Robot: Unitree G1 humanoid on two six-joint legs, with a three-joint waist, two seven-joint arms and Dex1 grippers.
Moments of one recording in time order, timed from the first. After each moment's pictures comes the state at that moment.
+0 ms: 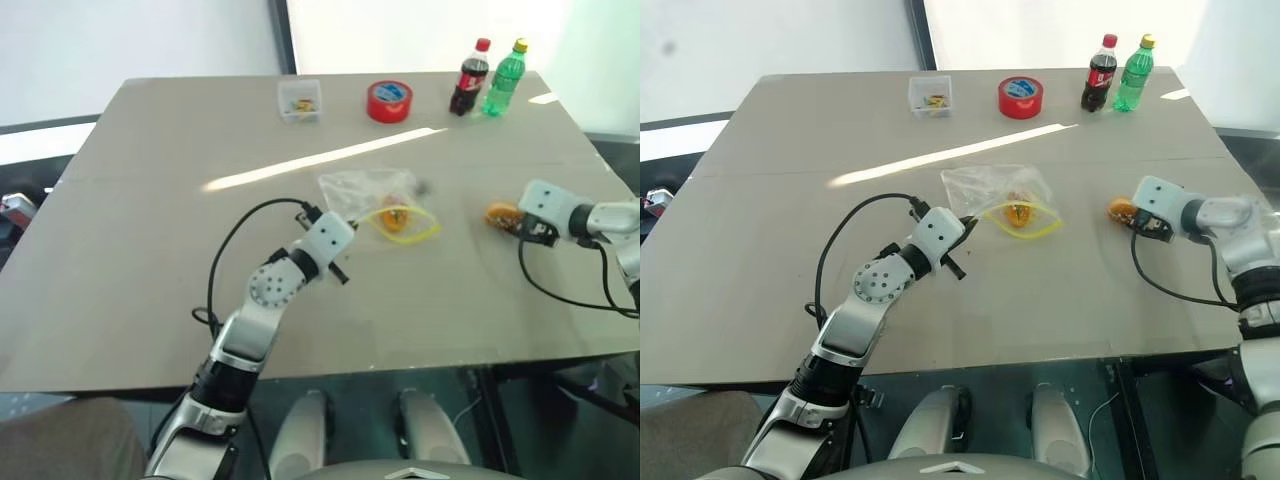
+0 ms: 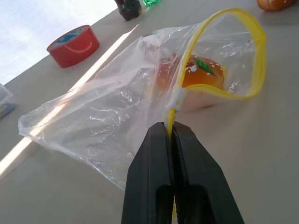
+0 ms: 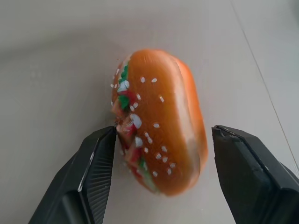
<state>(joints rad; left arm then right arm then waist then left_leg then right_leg) -0.35 0.30 -0.24 -0.12 0.15 0.23 -0.45 -0.81 -0.83 0.23 0.84 -0.18 -0.18 0.88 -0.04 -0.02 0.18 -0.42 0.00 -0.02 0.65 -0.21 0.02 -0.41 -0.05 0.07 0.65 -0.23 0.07</state>
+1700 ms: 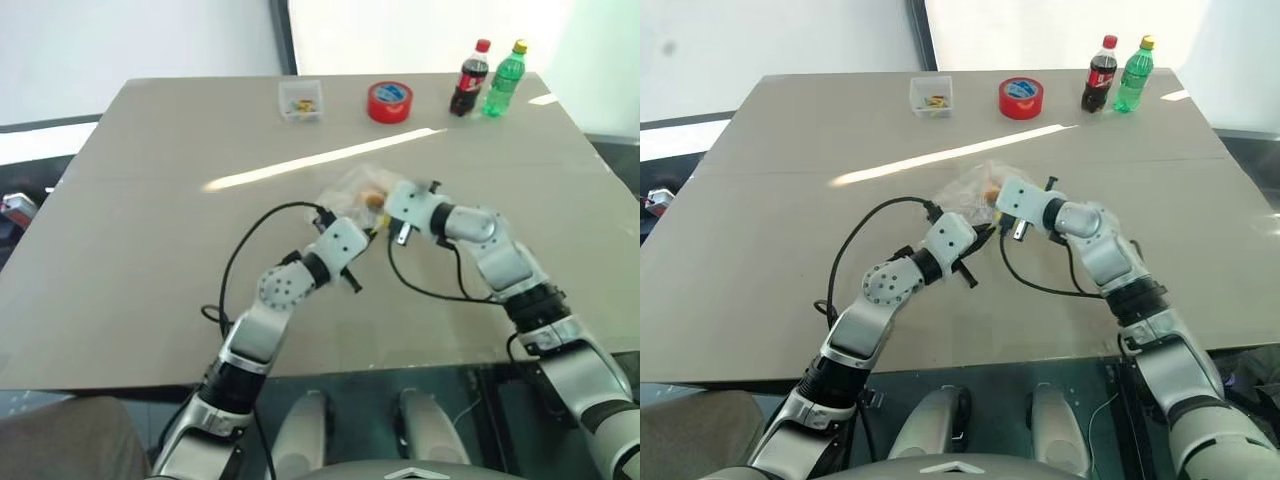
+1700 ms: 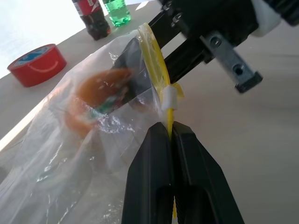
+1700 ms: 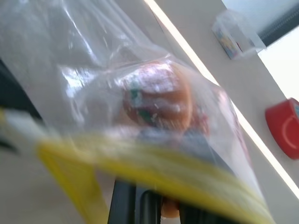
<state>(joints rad) -0.35 0.26 -0.28 -0.13 0.09 0.19 -0.54 -0.74 -0.36 0.34 0.28 -0.21 0.07 0.67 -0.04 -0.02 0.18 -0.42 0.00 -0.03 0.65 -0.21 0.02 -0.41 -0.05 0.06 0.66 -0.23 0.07</state>
